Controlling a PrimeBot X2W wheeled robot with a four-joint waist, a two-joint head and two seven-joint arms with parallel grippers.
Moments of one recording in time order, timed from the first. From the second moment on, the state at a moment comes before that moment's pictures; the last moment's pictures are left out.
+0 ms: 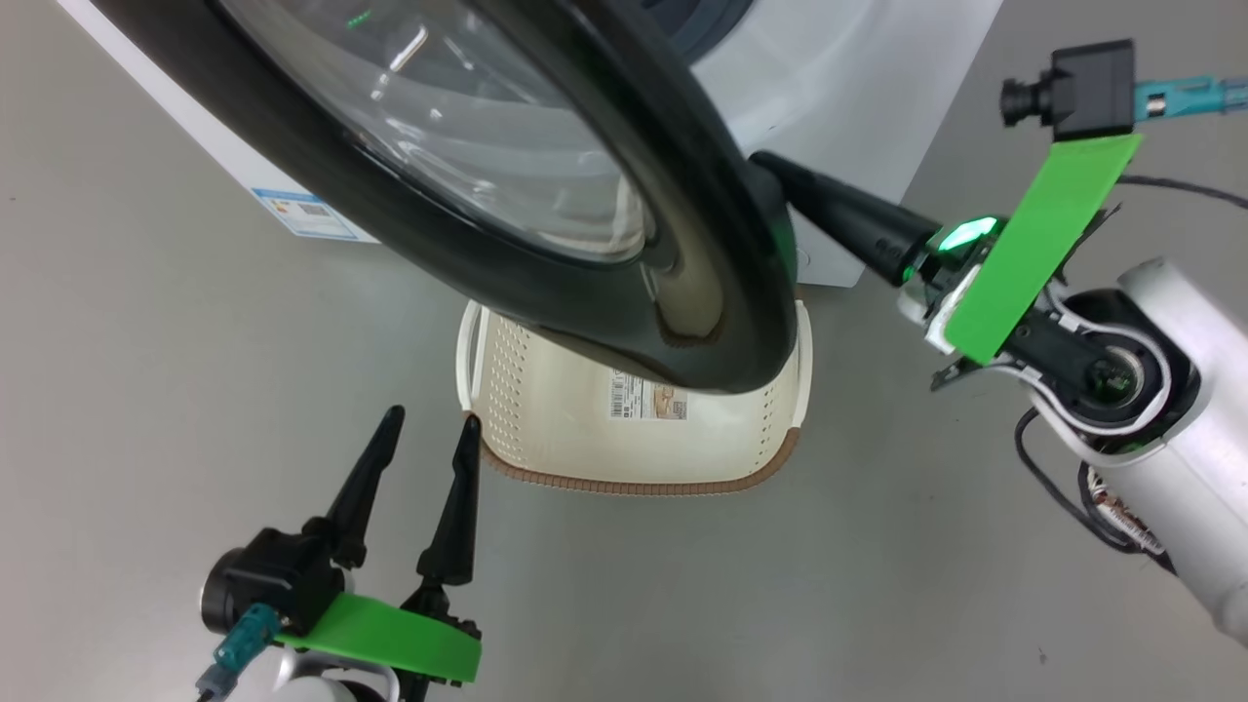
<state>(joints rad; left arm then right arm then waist) -0.22 0.04 -0.16 0.20 -0.28 -0.10 -0.25 -0.84 -0.44 0.63 0.14 1.61 0.12 0.28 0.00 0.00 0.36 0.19</state>
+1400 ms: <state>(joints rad) -0.12 0.04 -0.08 0.19 -0.25 -0.10 -0.25 -0.41 -0.40 0.56 0.21 1.56 0.12 0.01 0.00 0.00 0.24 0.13</state>
